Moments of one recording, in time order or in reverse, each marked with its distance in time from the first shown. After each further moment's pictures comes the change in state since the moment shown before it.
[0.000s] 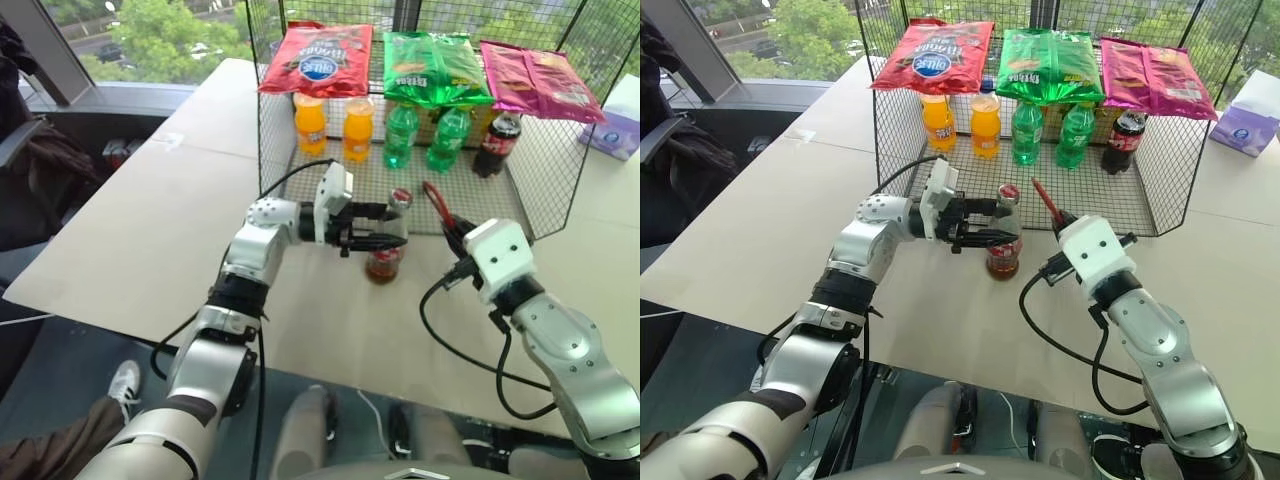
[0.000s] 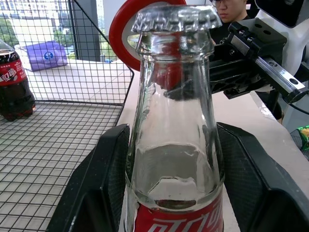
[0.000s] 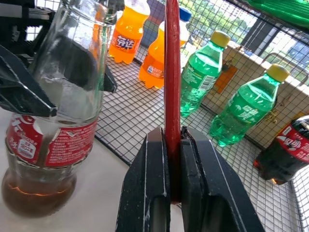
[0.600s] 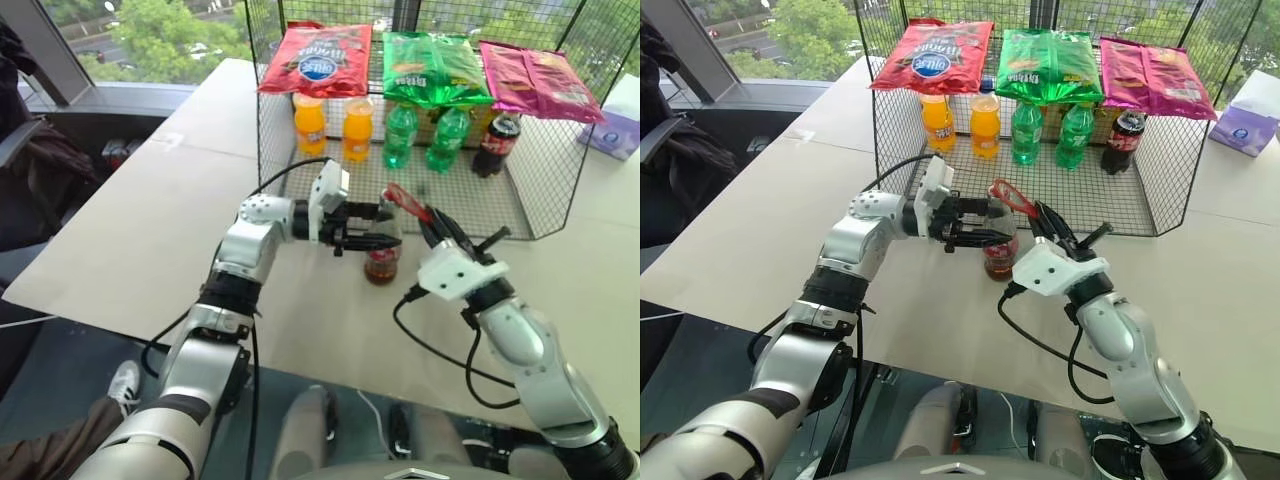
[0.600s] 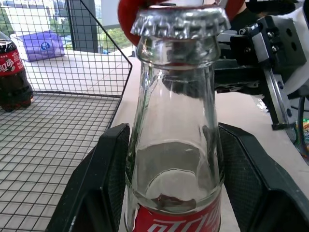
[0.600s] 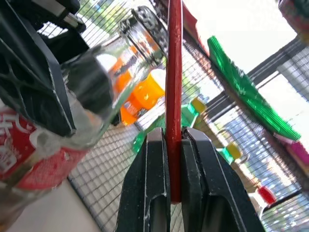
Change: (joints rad) left arm -0.002 0.035 -0.002 -0.037 0.001 0.057 -0.014; right arm -0.039 0.049 0.185 0.186 -0.491 -0.338 -0.072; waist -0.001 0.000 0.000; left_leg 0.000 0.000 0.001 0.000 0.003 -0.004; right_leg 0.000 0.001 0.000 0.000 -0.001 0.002
